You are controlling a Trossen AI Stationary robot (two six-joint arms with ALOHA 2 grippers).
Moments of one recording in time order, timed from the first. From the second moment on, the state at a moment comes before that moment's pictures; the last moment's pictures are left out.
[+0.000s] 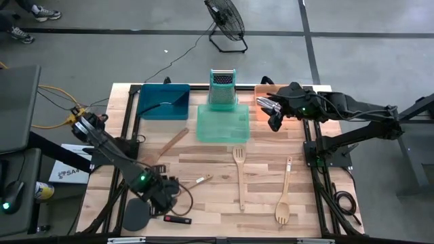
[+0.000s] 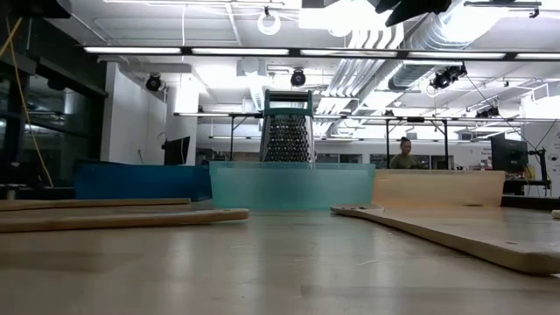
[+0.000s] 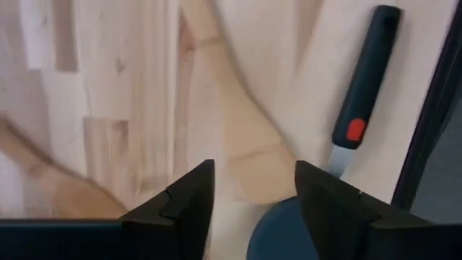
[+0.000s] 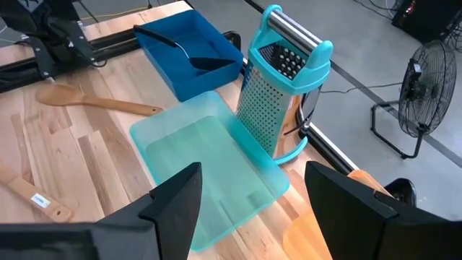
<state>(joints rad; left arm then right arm) -0.72 1.57 1.32 -1.16 -0.06 -0.82 -0.07 1.08 1.30 -0.87 0.44 0.31</state>
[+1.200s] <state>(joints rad) -0.88 1.86 1.32 -0.90 0.04 -0.72 -0.07 1.08 1.30 -0.87 0.41 0.37</state>
